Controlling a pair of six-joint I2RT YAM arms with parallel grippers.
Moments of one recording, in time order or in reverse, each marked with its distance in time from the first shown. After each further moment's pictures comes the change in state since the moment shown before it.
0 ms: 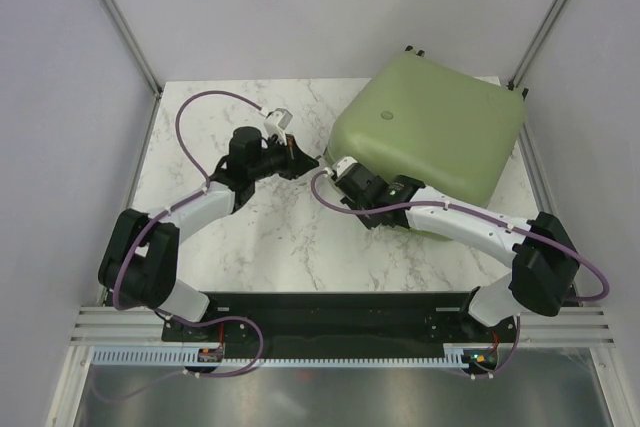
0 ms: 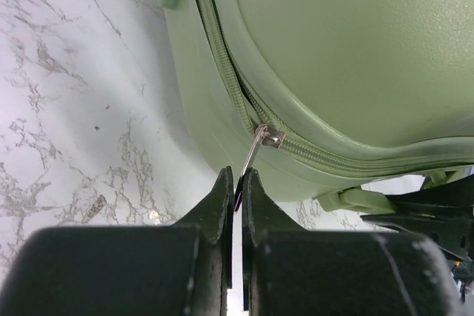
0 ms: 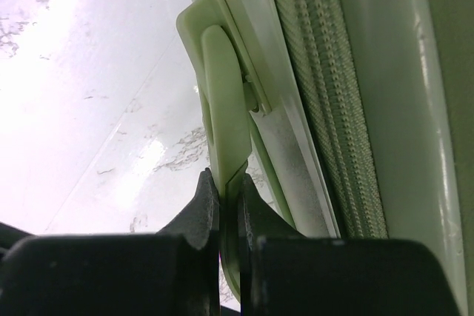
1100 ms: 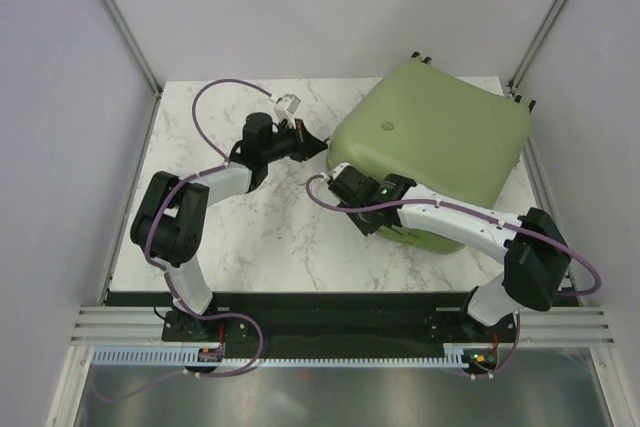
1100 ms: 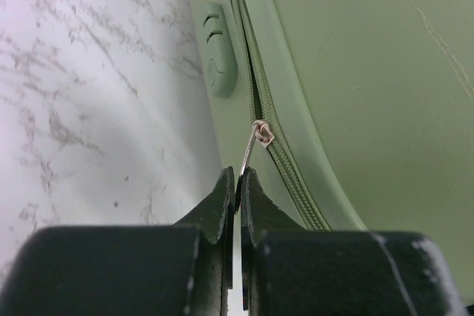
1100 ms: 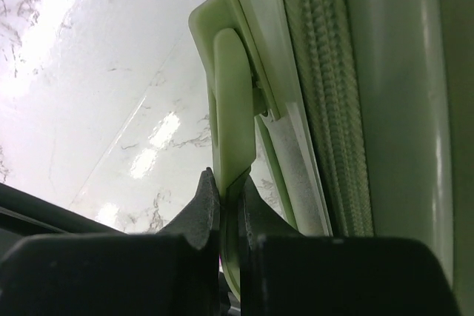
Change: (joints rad) left arm 0.019 0.302 0.212 0.164 0.053 -0.035; right arm 0.020 0.028 0.055 -0.101 -0.052 0.075
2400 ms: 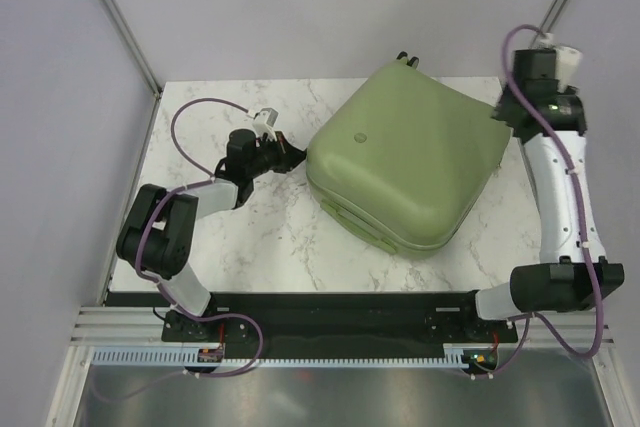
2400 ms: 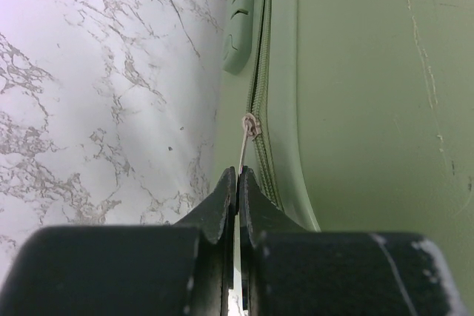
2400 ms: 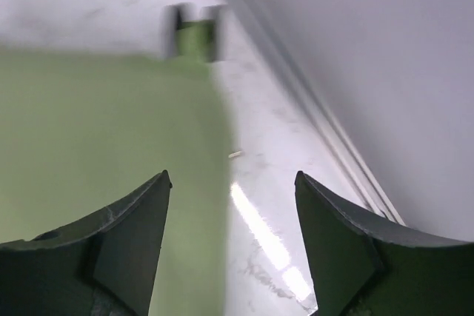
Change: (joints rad) left arm 0.061 -0.115 -0.238 0.095 -0.100 -0.051; right arm -0.849 -0.071 0.576 -0.195 0.256 0.126
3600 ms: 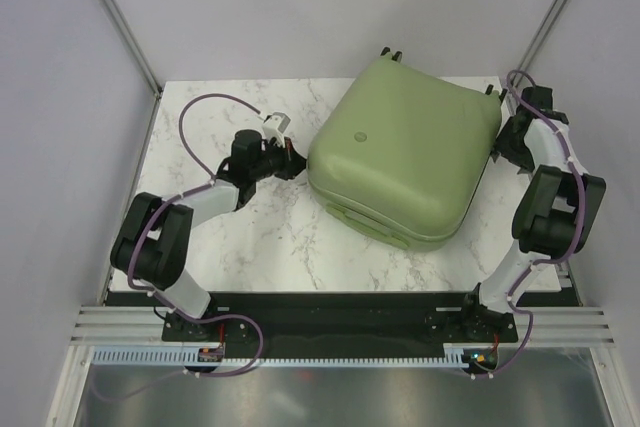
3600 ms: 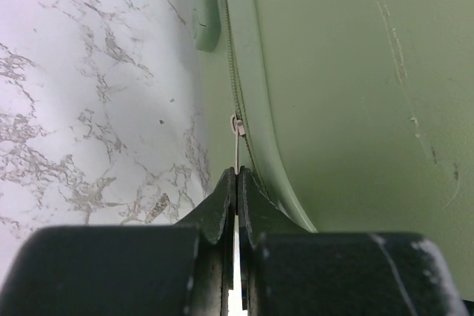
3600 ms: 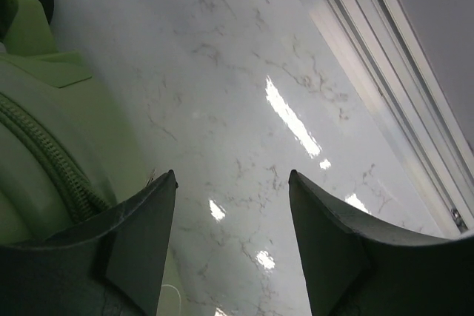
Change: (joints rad) left arm -0.060 -0.068 0.002 -0.152 0.015 0.154; right arm -0.378 0.372 -0.306 0.268 -0.351 0.014
